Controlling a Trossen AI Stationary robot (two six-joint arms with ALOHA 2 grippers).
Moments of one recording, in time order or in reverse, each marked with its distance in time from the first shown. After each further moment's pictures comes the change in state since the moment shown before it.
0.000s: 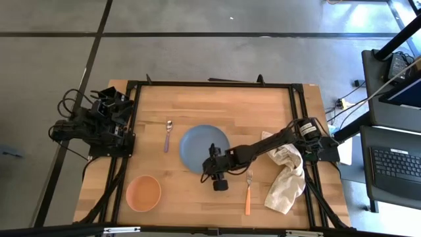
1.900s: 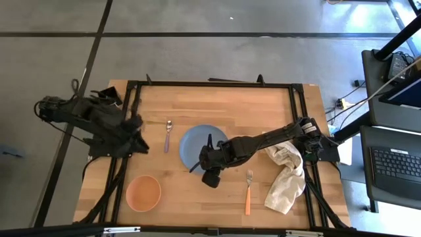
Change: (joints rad) left arm -0.192 0.691 0.775 -1.457 0.472 -0.702; right arm -0.002 -0.002 0.430 -0.573 0.028 0.557
